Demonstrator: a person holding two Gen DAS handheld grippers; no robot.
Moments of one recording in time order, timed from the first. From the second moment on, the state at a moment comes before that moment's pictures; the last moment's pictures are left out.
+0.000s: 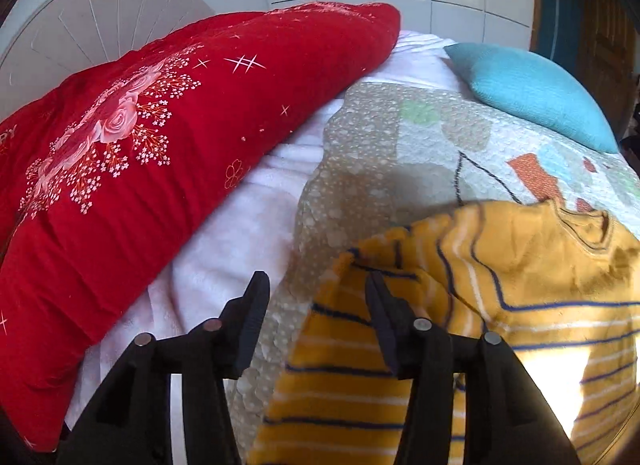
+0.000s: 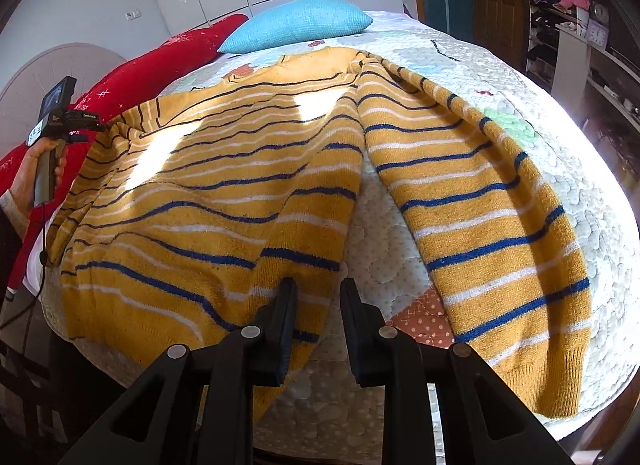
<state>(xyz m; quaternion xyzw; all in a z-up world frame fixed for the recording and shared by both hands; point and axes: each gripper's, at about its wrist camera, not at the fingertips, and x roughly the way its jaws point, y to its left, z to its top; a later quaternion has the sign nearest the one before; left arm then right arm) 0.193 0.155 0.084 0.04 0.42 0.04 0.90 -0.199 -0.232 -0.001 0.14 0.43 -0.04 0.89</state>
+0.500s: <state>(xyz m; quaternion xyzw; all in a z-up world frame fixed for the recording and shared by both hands) 0.030 0.156 0.021 0.15 0.47 -0.03 0.87 -0.209 -0.236 -0.004 0.17 0.42 -0.03 0.89</state>
